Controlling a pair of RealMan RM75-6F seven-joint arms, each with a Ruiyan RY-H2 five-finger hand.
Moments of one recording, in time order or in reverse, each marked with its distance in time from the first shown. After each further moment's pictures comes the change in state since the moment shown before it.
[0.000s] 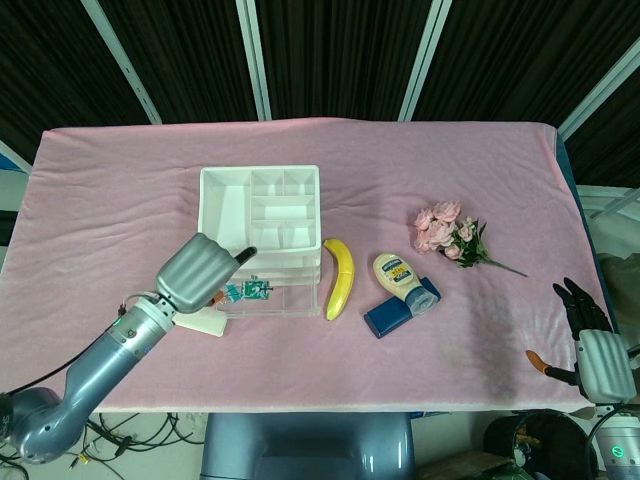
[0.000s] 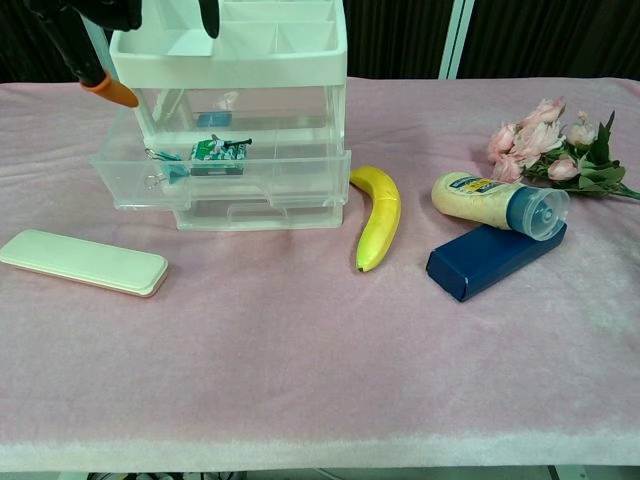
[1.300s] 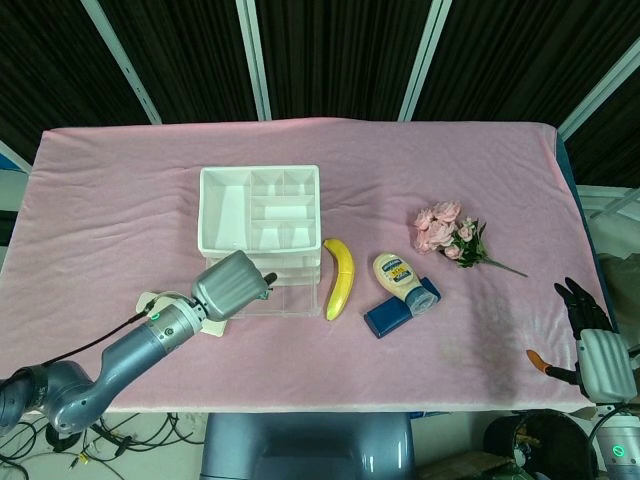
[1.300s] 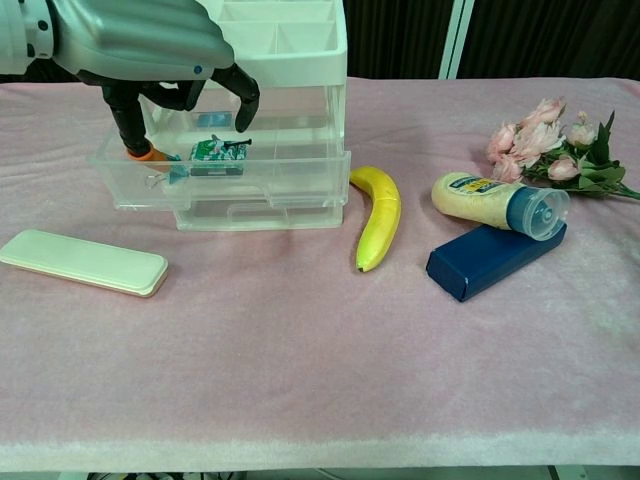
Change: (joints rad) left arm -0.142 -0.113 0.111 0.144 0.059 -0.121 0.090; right arm -0.001 0.003 0.002 -0.003 0.008 -0.005 0.012
